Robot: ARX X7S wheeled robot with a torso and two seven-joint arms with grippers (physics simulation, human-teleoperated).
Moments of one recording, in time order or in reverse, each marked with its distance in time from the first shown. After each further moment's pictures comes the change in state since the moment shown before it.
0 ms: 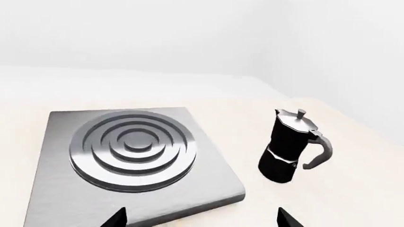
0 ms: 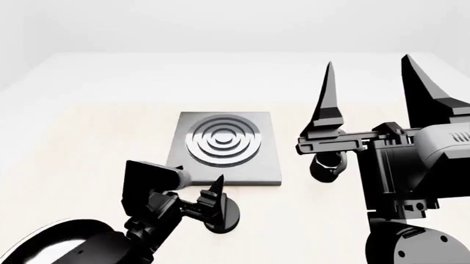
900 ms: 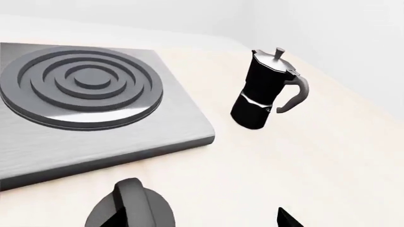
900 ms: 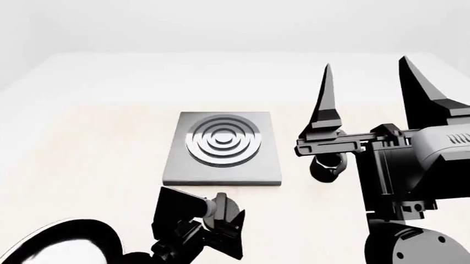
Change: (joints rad) left arm 0.071 0.034 0.137 -0.121 0.044 0.062 0.062; right arm -0.005 0.019 -0.014 0.006 0.014 -0.015 0.017
